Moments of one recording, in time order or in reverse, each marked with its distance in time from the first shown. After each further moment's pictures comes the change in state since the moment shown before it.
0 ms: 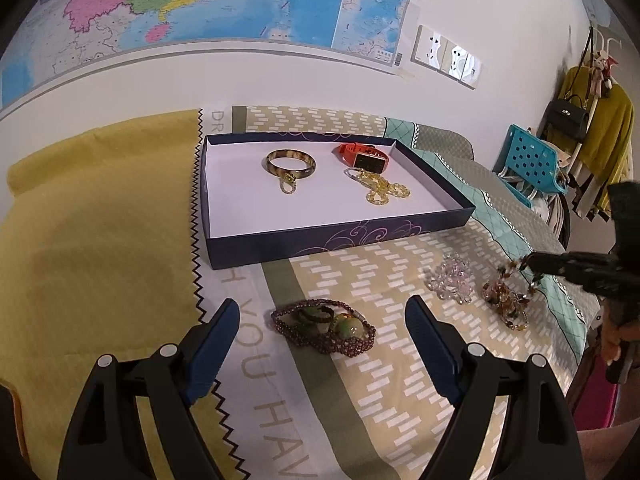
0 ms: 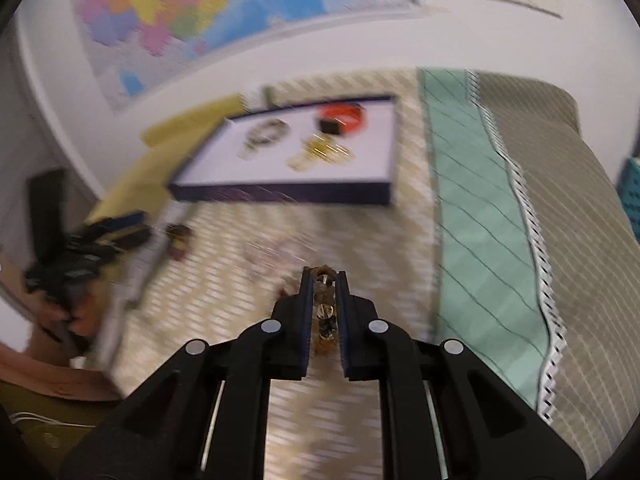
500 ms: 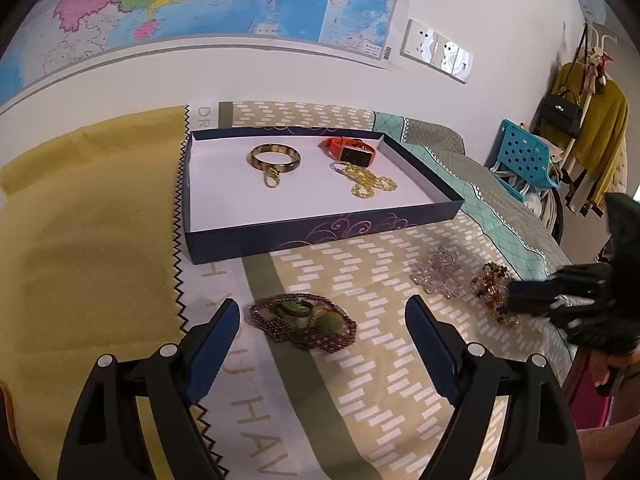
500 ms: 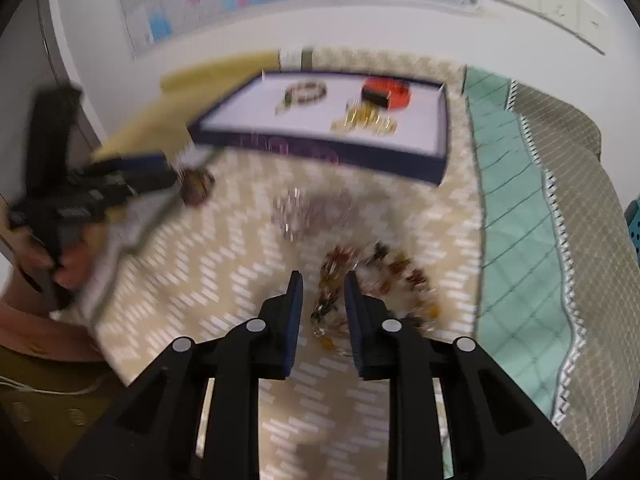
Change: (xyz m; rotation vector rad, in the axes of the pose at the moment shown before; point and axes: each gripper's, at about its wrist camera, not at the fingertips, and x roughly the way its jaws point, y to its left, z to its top) left arm 0.003 -0.011 -0.003 0.011 0.015 -0.027; right arm 0.025 0.050 -0.021 -0.185 0.084 0.013
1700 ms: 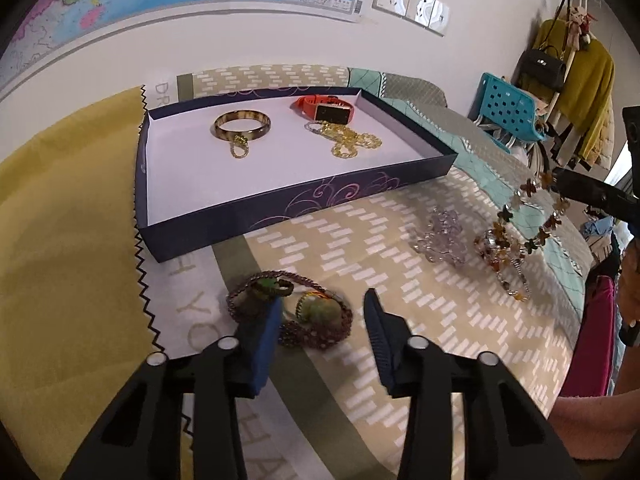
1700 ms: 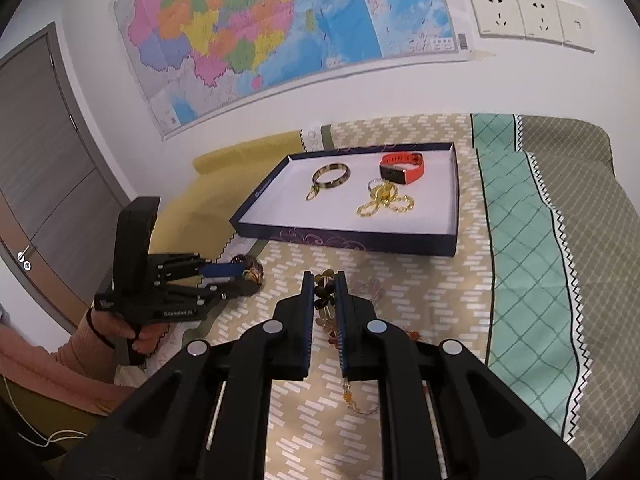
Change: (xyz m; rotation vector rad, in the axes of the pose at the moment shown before) left arm 0.034 -0.002 0.005 0.107 0.146 -0.050; right arm -0.062 -0.018 0.033 0.128 -0.241 0.206
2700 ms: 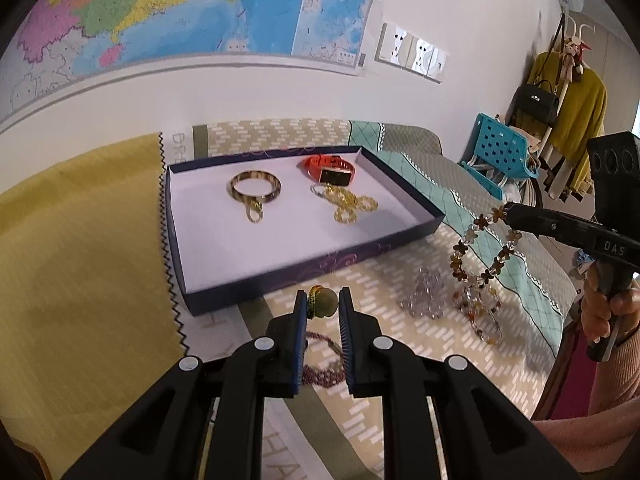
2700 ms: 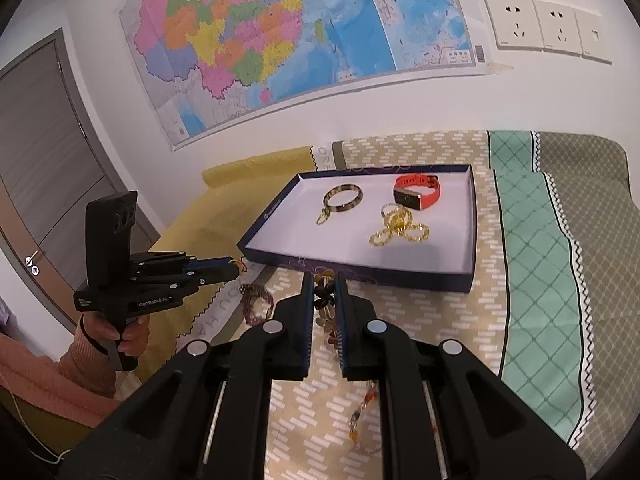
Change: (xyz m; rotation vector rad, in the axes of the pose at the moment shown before) left arm -0.046 0.007 0.029 -0.027 -0.134 -0.019; right arm 0.011 0.000 0.035 -0.011 -0.046 0.040
